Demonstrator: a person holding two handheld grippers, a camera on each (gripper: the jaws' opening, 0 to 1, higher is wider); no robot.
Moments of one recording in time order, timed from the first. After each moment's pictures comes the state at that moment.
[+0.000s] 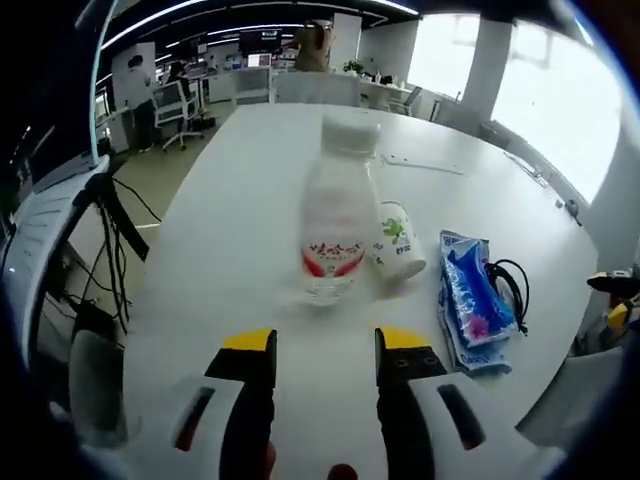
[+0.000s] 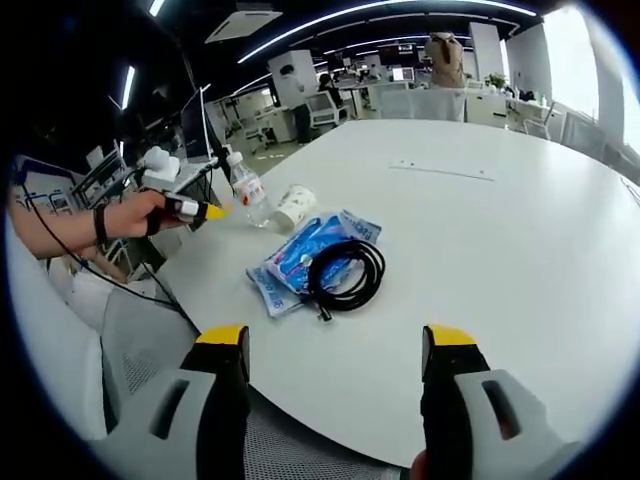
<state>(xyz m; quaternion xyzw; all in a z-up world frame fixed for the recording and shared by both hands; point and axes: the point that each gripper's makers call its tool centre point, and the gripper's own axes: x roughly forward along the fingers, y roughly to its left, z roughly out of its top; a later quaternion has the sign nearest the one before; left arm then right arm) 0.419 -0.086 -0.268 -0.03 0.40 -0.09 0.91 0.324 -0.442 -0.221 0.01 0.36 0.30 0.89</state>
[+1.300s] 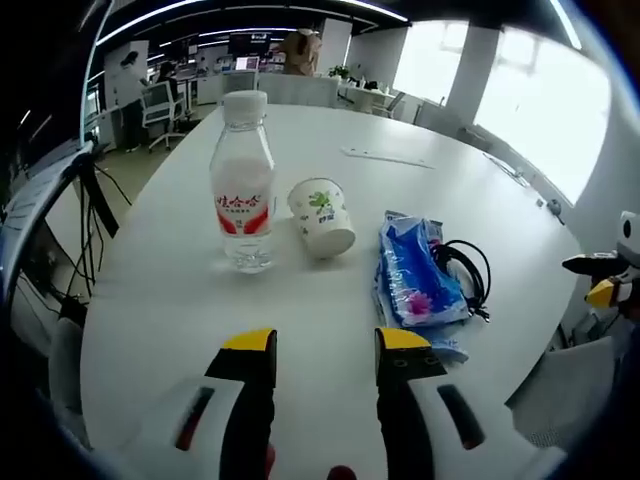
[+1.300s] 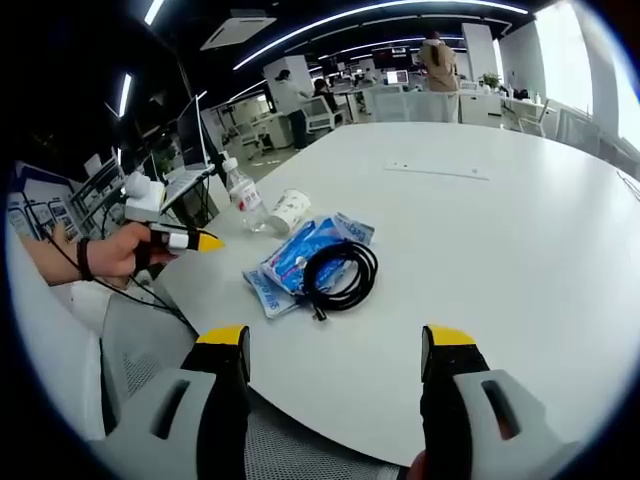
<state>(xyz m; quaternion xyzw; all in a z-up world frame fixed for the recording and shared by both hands) 0.398 -0.158 -0.272 -0.04 0.38 -0.13 0.91 0.328 -0.455 -0.218 0.02 0.35 0.29 0.89</state>
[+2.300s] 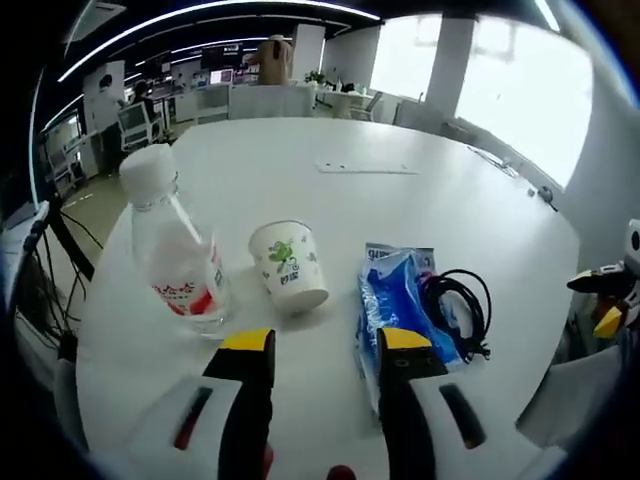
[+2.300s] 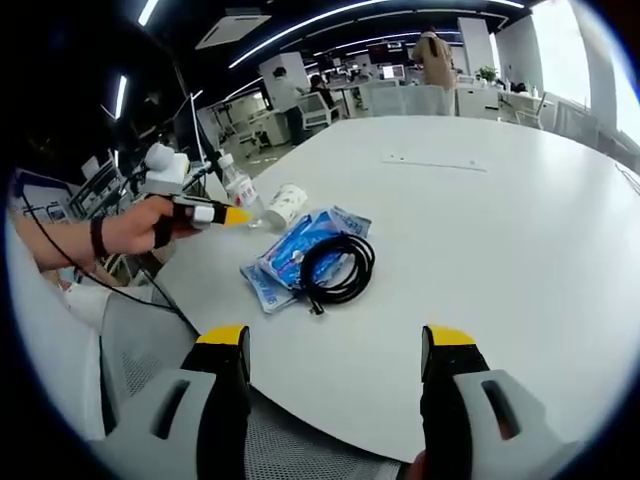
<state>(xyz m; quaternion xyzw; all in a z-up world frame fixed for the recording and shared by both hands) 0.457 -0.196 -0.266 -0.01 0.37 -0.16 0.92 0.325 -0.458 -0.226 0.03 0.37 0.28 0.89</state>
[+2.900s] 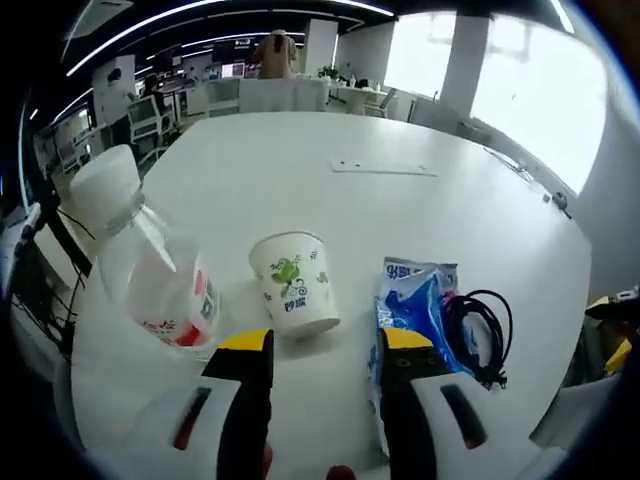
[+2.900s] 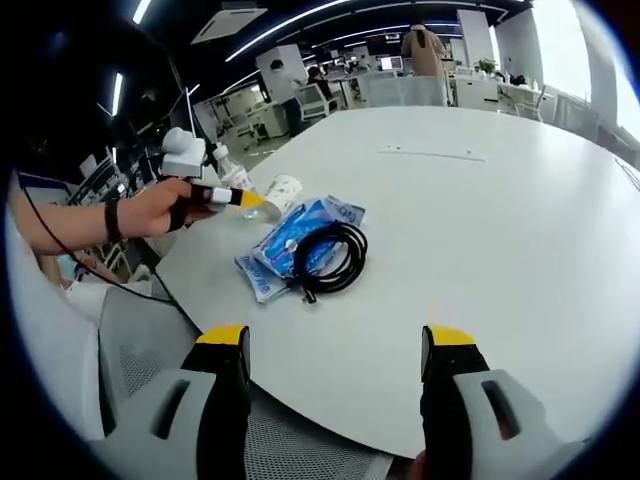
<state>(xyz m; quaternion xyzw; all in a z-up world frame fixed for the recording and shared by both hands) 0.484 -0.198 -0.278 -0.02 0.38 -0.13 0.92 0.323 -0.467 -0.234 0.03 0.38 0.28 0.88</state>
